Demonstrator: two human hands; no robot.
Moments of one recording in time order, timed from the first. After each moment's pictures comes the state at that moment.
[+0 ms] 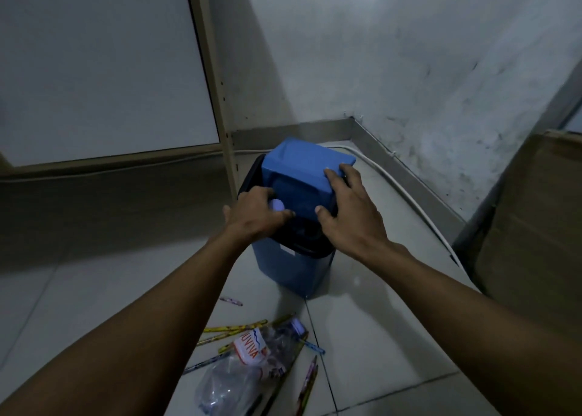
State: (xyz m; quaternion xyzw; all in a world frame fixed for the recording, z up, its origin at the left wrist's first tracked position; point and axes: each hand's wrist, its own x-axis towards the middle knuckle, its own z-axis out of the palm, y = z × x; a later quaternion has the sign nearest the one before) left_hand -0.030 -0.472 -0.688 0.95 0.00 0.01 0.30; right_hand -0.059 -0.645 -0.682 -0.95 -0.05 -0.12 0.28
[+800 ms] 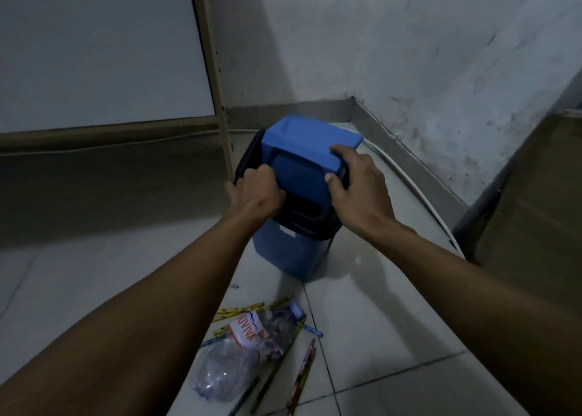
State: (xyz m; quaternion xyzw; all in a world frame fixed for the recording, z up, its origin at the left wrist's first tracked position) left_hand -0.012 -0.479 -0.709 0.97 0.03 0.04 0.26; right_hand -0.052 -0.645 -0.685 -0.93 -0.03 -0.18 0.33
